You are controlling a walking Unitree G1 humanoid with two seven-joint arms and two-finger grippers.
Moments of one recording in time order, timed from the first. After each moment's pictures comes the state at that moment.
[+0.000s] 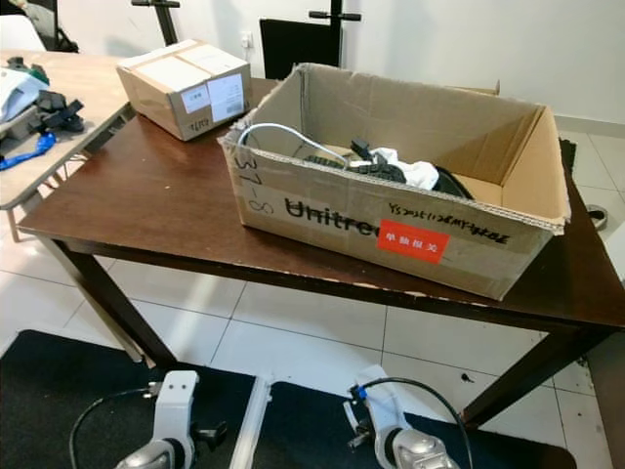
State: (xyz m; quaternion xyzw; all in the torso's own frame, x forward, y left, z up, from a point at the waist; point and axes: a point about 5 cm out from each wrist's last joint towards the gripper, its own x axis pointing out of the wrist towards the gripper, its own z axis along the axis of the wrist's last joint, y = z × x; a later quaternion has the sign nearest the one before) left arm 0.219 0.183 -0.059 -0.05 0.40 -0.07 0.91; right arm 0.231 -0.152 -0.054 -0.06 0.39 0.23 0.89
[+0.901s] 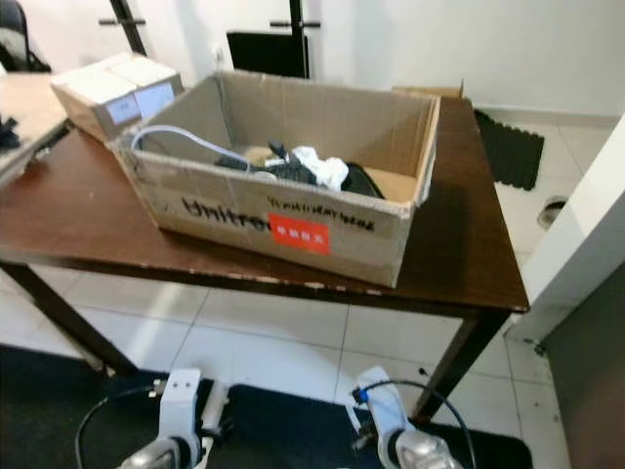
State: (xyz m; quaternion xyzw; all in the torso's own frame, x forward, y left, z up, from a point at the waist) left arm 0.217 0.177 -0.060 -0.08 0.39 -0.07 0.91; right arm 0.231 -0.154 -0.053 -0.07 0.39 0.24 0.89
